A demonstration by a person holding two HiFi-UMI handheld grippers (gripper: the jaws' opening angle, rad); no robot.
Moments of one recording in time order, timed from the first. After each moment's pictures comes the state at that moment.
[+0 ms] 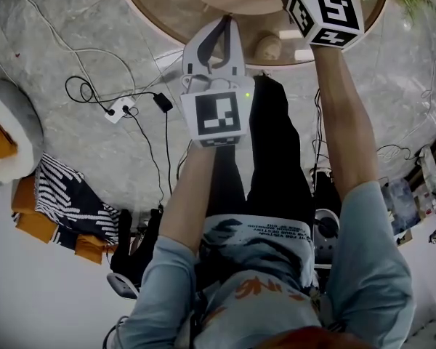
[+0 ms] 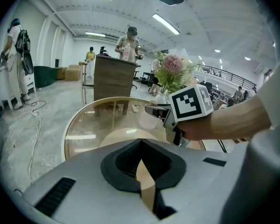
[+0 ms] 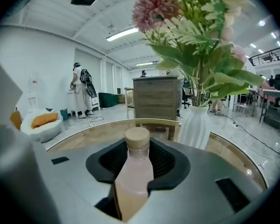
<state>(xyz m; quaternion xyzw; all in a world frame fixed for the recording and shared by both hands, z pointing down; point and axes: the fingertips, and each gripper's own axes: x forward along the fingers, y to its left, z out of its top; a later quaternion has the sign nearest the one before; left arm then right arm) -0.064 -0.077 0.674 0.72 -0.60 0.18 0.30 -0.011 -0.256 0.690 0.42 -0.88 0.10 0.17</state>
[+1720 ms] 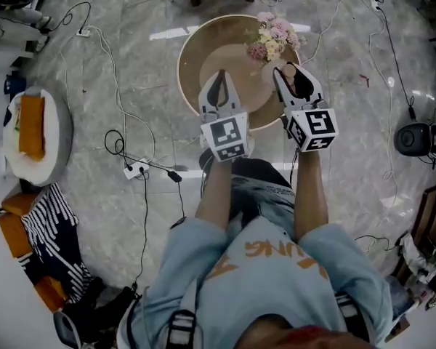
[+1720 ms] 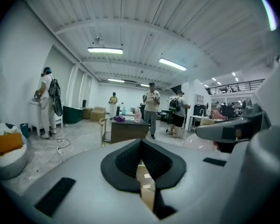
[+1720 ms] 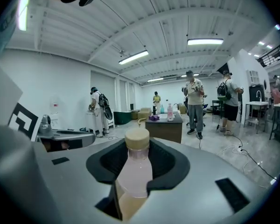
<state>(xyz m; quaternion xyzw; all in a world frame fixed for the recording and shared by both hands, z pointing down) -0.034 -0.078 0.278 0.63 -0.76 0.04 0.12 0.091 -0.133 0.259 0.35 -0.93 0.07 0.10</state>
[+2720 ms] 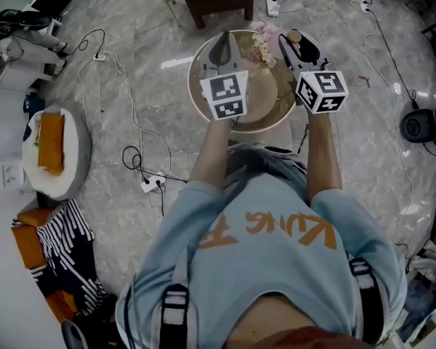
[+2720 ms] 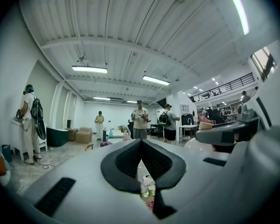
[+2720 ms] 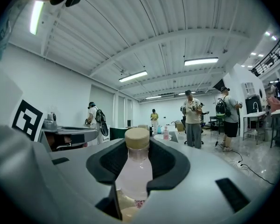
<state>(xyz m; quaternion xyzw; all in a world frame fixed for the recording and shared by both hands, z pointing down) -0.005 -0.102 0.149 0.70 -0.72 0.02 0.00 0.128 -0.140 0.149 0.37 -0.93 0.02 0.00</state>
